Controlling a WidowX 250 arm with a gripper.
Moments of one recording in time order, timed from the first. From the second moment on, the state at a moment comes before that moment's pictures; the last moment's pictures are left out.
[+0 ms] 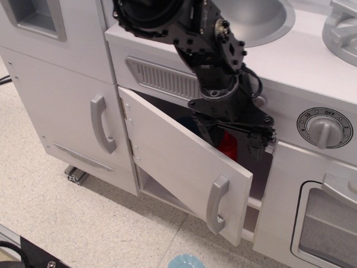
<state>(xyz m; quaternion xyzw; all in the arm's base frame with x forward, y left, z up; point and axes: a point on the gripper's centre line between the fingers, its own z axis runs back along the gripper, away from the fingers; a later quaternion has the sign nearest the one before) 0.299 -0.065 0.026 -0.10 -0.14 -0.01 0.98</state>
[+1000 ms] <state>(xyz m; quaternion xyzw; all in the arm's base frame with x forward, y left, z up) 0.253 -0.014 -0.008 -0.05 -0.07 0.00 1.00</state>
